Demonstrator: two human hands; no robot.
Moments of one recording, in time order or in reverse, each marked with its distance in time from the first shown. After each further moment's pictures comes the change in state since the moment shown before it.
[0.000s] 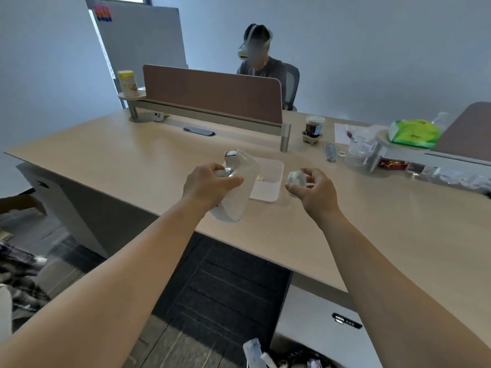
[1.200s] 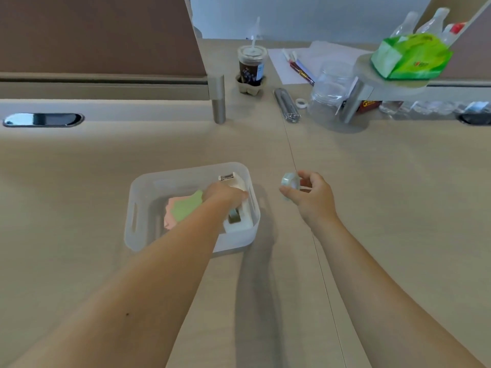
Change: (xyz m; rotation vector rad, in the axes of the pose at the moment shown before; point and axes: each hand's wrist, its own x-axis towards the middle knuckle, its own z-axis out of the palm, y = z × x) left_hand 0.331 -0.074 0.248 0.310 -0.652 -0.399; right_hand 0.235 0.143 0.078 0.068 0.331 0.500
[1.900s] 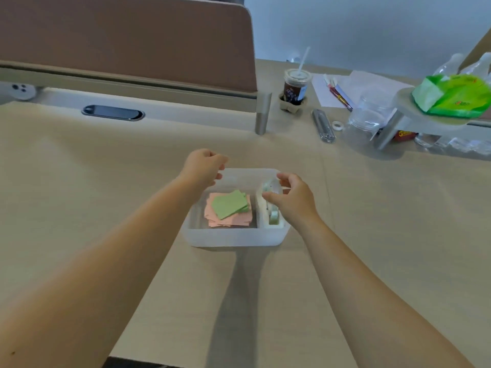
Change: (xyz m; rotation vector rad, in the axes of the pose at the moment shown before) left_hand -0.051 -0.031 -0.117 -0.389 0.174 0.326; right_hand -0.033 -0.043 0.066 -0.172 -0.253 -0.169
